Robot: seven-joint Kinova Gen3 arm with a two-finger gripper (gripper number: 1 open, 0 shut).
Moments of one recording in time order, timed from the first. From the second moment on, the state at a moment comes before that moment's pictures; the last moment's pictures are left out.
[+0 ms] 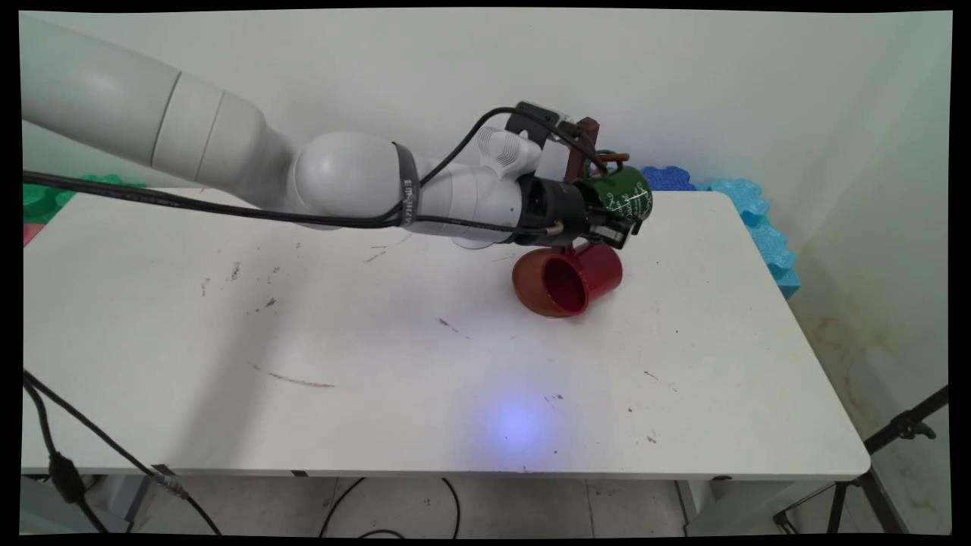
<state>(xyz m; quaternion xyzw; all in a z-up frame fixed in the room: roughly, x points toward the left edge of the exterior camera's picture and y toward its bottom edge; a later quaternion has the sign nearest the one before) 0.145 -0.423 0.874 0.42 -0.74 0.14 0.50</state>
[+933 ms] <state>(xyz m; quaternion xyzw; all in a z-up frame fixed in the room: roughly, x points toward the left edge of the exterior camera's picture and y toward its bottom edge) 0.138 -0.414 0.905 0.40 -0.74 0.13 0.53</state>
